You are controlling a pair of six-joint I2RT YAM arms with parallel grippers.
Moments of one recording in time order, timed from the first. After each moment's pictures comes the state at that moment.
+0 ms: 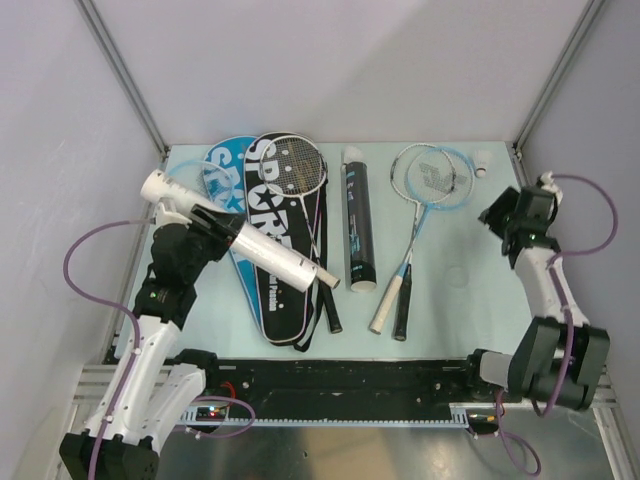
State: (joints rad) left arm -0.14 0.72 0.68 -0.24 0.05 -1.01; right arm -0.20 1.19 0.79 -0.22 0.05 0.53
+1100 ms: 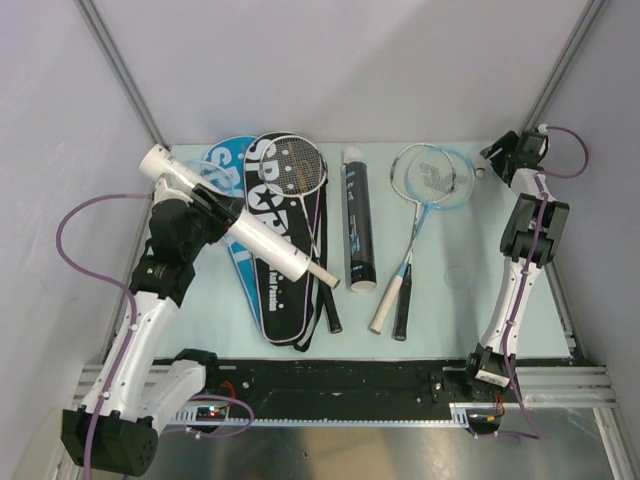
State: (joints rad) left arm -0.14 0.87 0.86 -0.31 0.01 -0.86; right arm -0.31 2.56 2.12 -0.08 -0.18 0.62
